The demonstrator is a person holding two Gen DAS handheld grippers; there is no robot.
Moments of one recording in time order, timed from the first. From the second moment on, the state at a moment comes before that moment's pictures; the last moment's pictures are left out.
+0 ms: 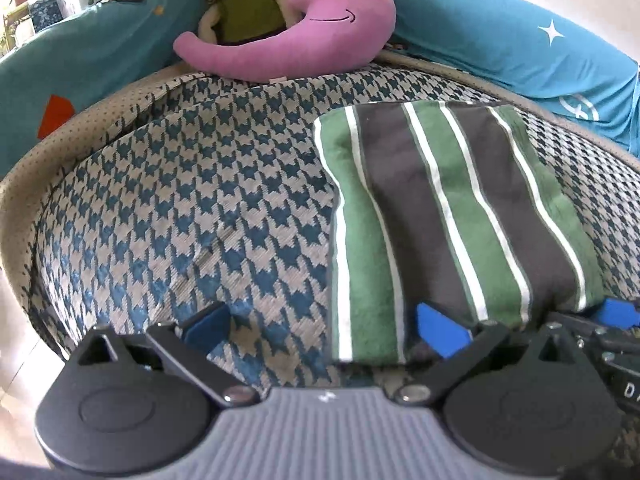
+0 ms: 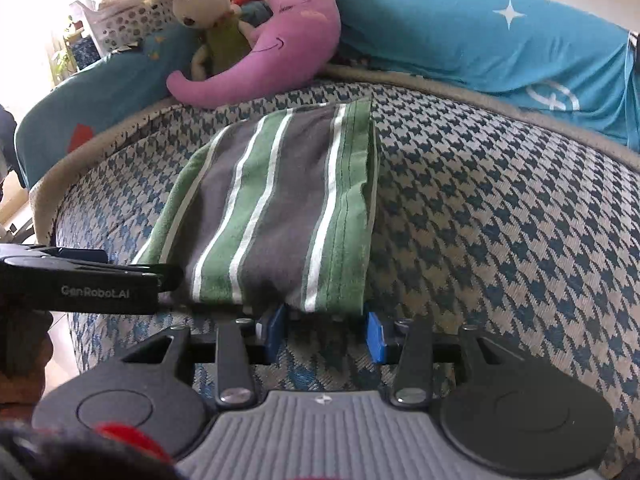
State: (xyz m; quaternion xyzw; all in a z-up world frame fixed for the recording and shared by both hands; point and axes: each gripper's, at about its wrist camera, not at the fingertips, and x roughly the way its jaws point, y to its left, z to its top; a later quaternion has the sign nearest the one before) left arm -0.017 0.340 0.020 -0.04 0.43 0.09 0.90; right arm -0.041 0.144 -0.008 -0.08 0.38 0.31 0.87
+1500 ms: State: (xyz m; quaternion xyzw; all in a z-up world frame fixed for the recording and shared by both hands) left arm -0.003 0.351 0.060 -0.06 0.41 0.15 0.90; right arm -0.028 0.105 0.029 0.02 0.42 0.26 0.87
